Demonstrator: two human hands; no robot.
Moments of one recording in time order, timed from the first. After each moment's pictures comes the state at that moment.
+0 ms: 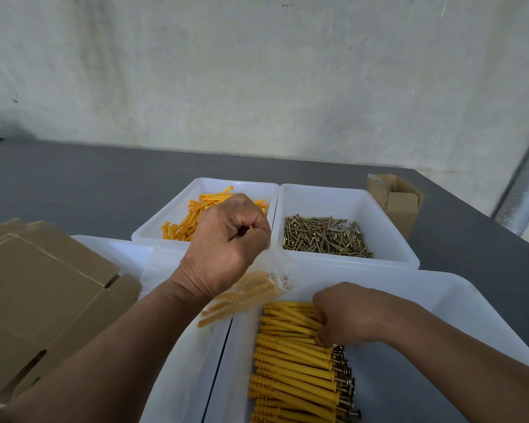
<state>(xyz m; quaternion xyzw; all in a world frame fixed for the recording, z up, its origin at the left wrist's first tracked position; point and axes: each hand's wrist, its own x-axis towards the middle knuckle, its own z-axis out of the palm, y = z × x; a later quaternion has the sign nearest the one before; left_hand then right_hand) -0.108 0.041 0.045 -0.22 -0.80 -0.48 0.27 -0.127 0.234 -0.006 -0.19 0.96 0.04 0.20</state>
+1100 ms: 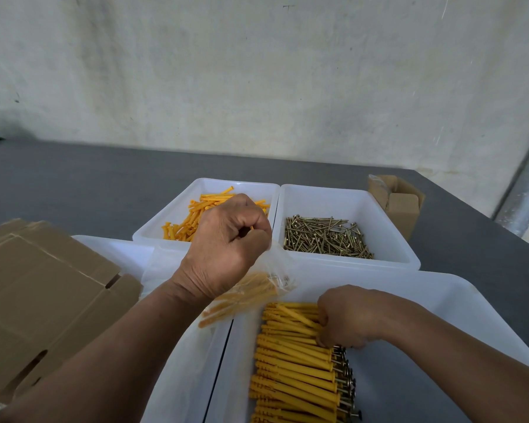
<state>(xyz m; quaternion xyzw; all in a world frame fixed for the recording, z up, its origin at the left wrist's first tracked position) -0.108 0.041 0.045 -0.22 -0.80 -0.48 0.28 -0.131 0.236 -0.009 -0.14 0.96 0.01 0.23</state>
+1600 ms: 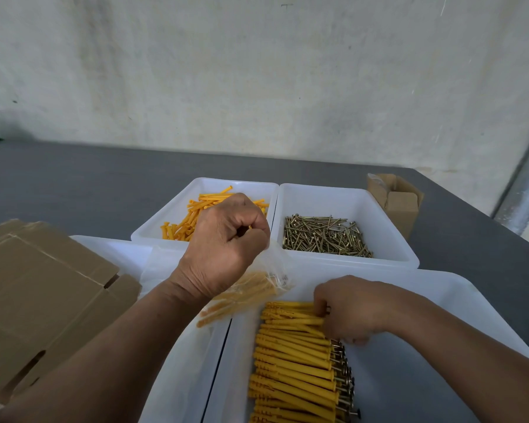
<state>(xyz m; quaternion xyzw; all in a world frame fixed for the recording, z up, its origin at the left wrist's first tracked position) -0.108 0.041 0.045 -0.23 -0.80 -0.47 0.28 -0.121 0.237 0.014 -0.14 0.96 -0.04 0.25</state>
